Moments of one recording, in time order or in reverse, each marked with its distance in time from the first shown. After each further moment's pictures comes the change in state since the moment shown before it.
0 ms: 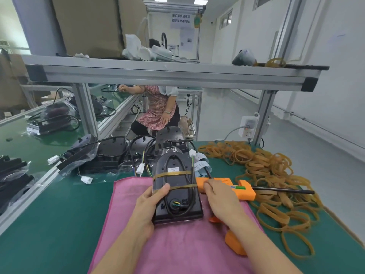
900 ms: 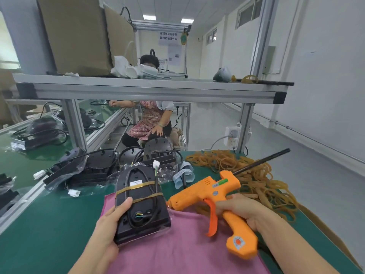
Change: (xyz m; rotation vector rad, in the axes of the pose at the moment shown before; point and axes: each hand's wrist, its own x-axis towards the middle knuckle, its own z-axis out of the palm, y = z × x) left_hand -0.030 0.021 -0.035 0.015 0.110 -0.008; right_hand -0.020 0.045 -0.069 0.752 -0.447 0.542
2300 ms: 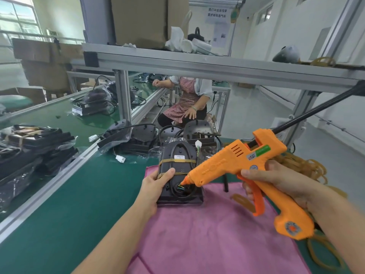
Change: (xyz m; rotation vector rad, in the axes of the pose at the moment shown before) left_hand 0.030 -0.004 -0.006 0.030 0.051 0.090; right_hand 0.008 -0.040 0.010 -0.116 -0.312 -0.389
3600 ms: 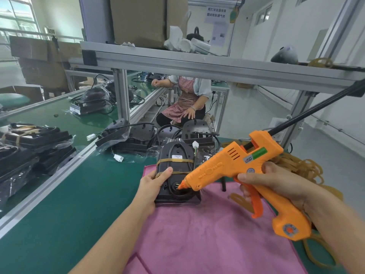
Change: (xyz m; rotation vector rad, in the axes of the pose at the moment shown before) left_hand -0.001 0.001 0.000 -0.013 -0.004 -0.014; right_hand -0.007 -0.001 0.002 0.047 -0.011 0.012
